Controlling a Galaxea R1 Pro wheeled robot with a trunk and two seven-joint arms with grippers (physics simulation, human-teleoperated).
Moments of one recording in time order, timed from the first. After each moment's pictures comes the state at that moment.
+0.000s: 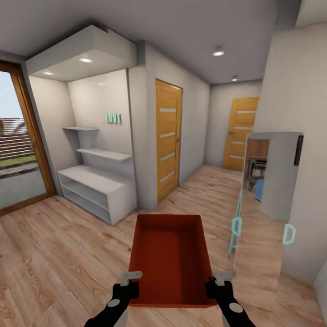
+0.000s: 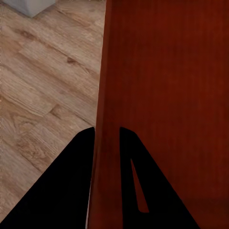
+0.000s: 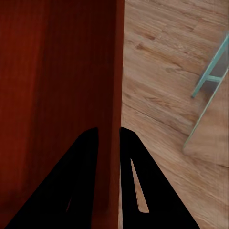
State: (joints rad) left arm -0.51 -0.17 0.04 -0.25 -0.03 -0.17 0.13; right arm -0.33 0.04 0.00 -0.62 0.07 -0.06 -0.04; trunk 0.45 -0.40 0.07
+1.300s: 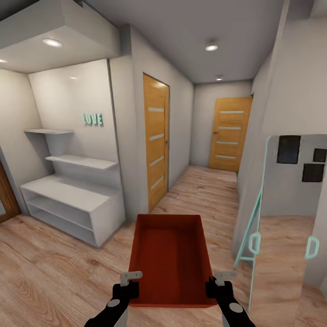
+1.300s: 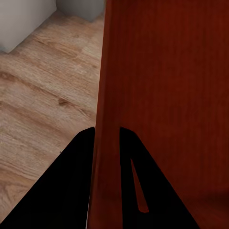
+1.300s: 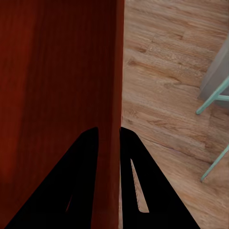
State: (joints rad) left arm -0.51 -0.17 0.05 -0.25 -0.03 -0.17 0.13; right arm -0.33 0.04 0.00 -0.62 0.07 -0.06 -0.04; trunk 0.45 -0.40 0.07
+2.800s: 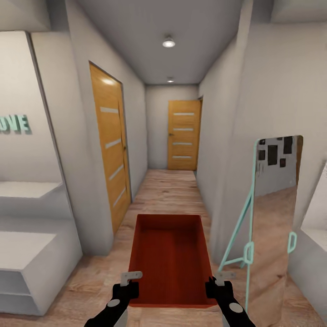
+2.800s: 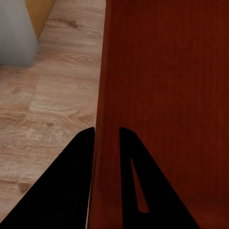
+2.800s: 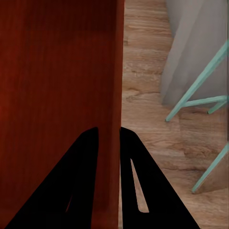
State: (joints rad) left arm -0.51 -0.17 0.04 -0.25 -0.03 -0.17 0.13; right arm -0.33 0.04 0.00 -0.62 0.07 -0.06 -0.04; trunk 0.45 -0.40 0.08
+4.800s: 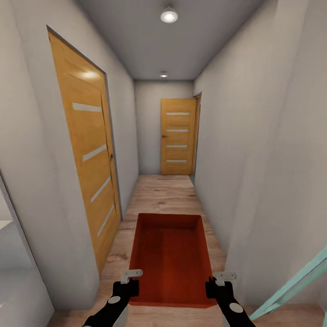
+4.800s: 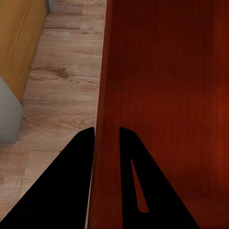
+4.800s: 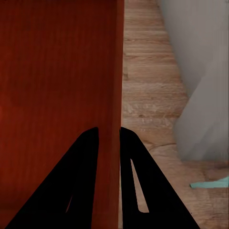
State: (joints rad) left arm -0.51 -0.17 0.03 -0.28 -0.03 -0.13 0.14; right arm -0.33 0.04 0.00 -0.61 0.05 -0.06 -0.04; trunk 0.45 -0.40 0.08
